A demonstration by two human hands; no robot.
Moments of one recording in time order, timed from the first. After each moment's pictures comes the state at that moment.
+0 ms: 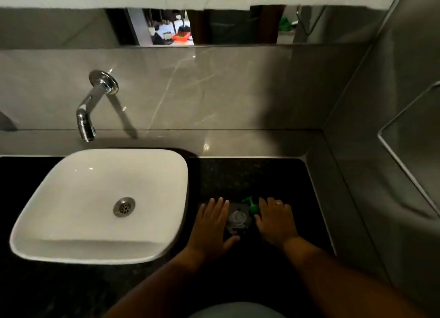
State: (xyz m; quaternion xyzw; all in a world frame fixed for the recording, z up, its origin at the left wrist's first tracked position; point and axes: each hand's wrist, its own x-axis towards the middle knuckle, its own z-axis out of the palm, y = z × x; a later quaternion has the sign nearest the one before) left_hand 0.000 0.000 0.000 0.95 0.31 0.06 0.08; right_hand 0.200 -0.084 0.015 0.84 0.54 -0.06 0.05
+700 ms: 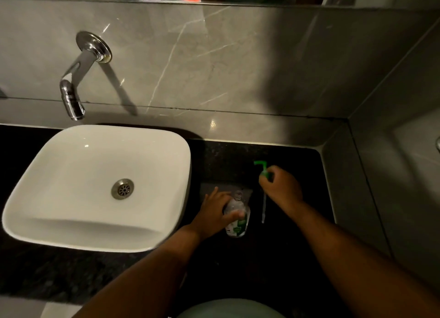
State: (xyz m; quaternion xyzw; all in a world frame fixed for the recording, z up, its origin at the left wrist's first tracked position) left_hand 0.020 0.040 -0.009 0.82 0.38 0.04 0.42; right_hand 0.236 -0.014 0.038 0.86 0.40 -0.20 -0.23
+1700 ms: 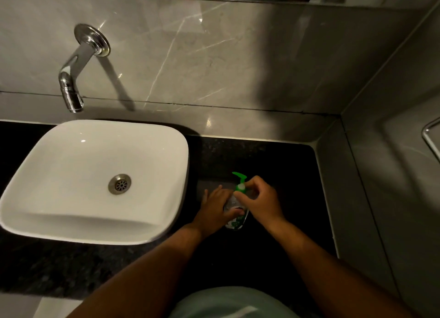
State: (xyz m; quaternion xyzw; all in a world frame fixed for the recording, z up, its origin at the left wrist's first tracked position) left_hand 0.023 0.022 -0.017 0.82 0.37 0.06 0.44; right_hand 0.175 -0.052 0.021 0.76 0.40 -0.30 -0.41
